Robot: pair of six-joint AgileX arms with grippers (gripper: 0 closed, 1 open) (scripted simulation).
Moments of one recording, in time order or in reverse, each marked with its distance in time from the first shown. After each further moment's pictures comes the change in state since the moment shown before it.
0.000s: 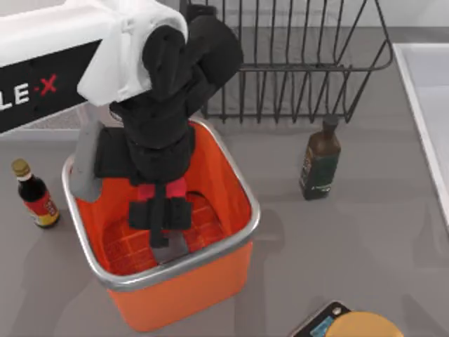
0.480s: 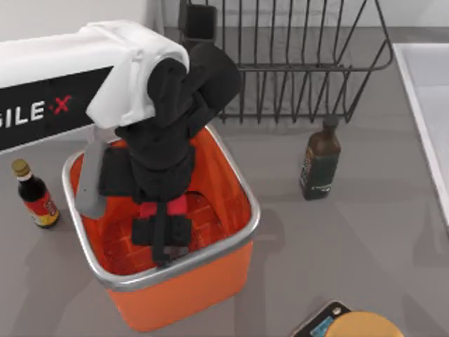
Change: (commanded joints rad) left arm 0.002 0.016 -0.097 0.104 0.003 0.003; right arm 0.000 0.000 0.000 0.000 0.000 0.000
